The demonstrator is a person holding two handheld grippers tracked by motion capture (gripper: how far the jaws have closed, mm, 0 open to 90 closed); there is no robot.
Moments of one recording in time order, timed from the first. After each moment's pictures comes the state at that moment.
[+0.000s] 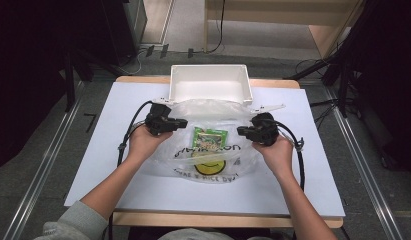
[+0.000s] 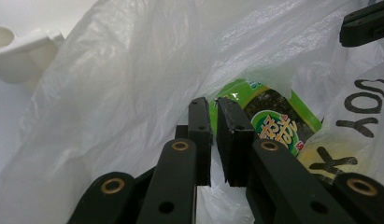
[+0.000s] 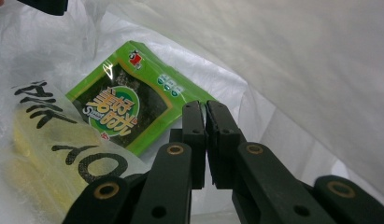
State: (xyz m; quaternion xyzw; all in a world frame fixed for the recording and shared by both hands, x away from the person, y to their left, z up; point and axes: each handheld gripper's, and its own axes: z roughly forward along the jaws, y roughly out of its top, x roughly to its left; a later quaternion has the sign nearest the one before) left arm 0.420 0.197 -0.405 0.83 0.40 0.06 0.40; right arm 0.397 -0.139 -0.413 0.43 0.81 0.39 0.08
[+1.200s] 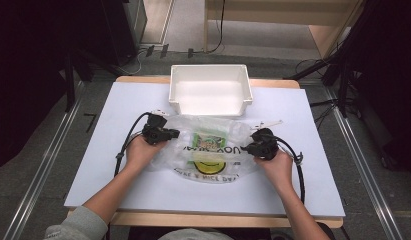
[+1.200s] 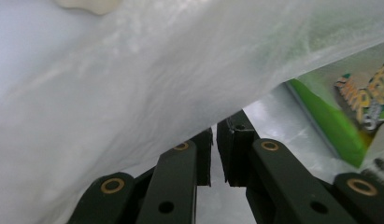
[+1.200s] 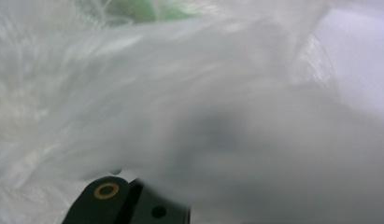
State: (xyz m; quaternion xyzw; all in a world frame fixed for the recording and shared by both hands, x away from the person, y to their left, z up) left arm 0.421 0.218 -0.455 0.83 0.44 0.07 0.34; right arm 0.380 -0.148 -0.460 0.46 0.81 0.35 0.06
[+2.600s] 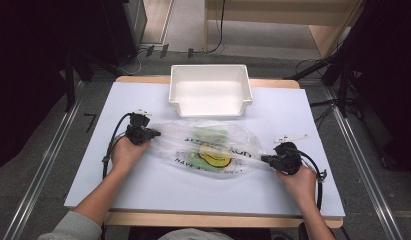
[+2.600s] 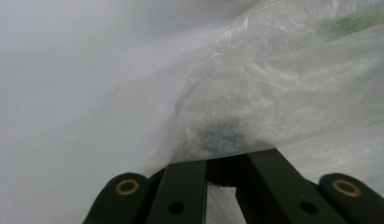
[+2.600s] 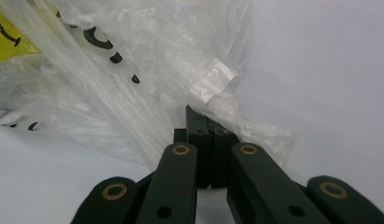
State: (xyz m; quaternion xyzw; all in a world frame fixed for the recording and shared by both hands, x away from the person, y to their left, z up) left arm 0.418 0.264 -0.456 0.80 0.50 0.10 0.32; right arm 0.342 -0.208 -0.472 0.50 0.80 0.33 0.06
